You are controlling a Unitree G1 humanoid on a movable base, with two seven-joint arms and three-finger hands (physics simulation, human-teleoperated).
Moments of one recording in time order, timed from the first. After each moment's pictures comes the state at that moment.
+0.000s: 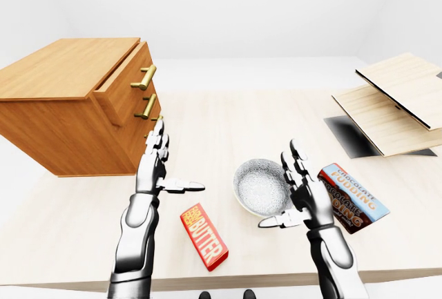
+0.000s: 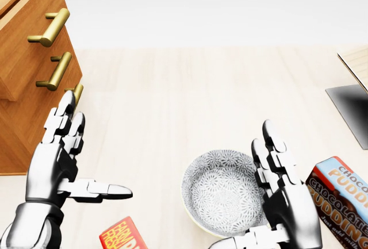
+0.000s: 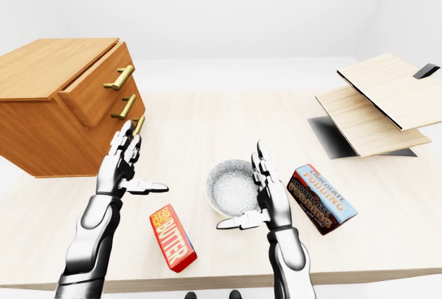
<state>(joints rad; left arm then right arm) -0.06 0.06 0.10 -0.15 -0.04 0.09 -0.13 0.26 -0.01 0.01 -0.34 0.11 -0.06 0.20</state>
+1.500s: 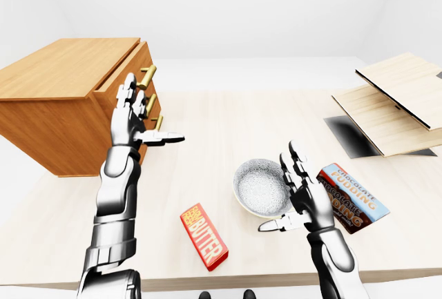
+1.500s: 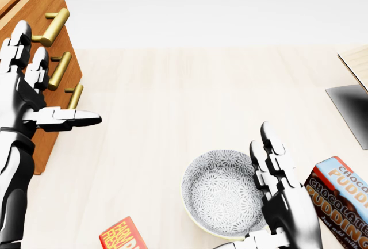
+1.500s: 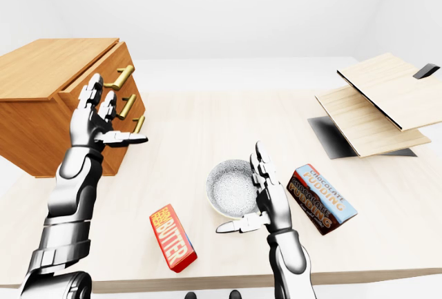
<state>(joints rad) -0.46 0.24 0.20 0.11 -0.20 0.09 -0.08 0.28 -0.01 0.02 -0.35 0.11 -0.07 0.22</state>
